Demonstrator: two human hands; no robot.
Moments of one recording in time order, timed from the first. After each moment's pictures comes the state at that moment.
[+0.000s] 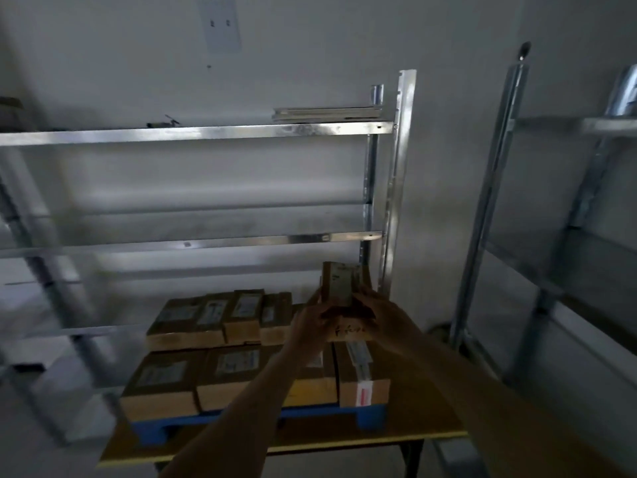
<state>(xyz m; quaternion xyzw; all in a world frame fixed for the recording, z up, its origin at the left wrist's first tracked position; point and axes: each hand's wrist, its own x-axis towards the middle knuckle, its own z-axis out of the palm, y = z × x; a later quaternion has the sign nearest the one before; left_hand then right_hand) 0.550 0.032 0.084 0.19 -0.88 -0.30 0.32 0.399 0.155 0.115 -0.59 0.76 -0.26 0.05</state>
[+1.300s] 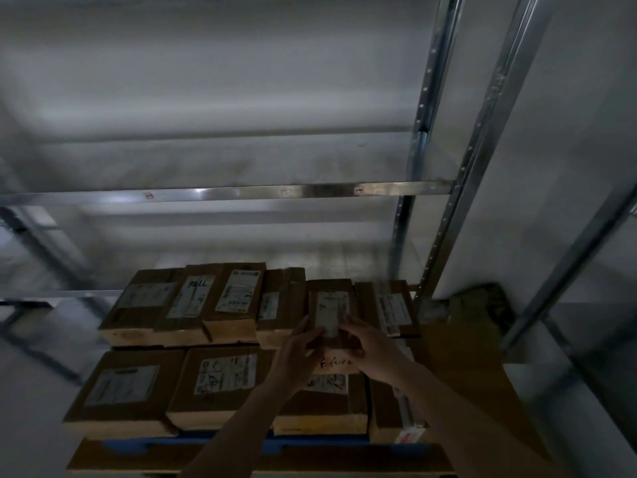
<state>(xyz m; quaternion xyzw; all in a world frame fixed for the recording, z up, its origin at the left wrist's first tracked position) 0.479 -0.187 -0.123 0.38 -0.85 -0.33 0.13 0.309 -0.088 -0.098 -0.57 0.76 -0.19 0.24</state>
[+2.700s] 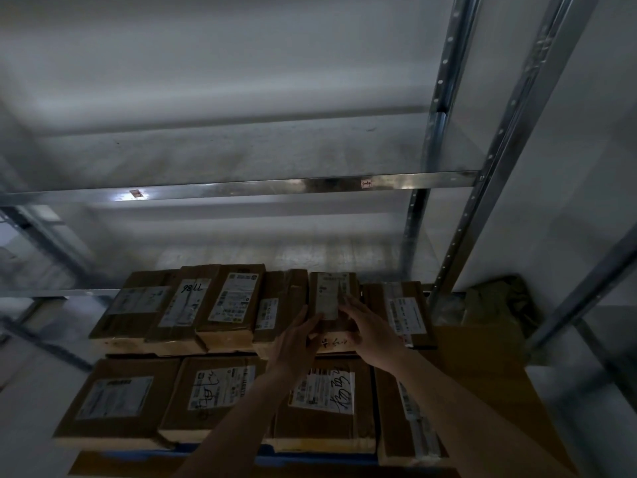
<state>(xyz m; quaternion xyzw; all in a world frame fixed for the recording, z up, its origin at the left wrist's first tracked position) 0.447 -0.232 -0.122 0.46 -0.86 -0.23 0.06 0.278 -0.148 -0.111 -0.57 0.76 -0.19 0.24</state>
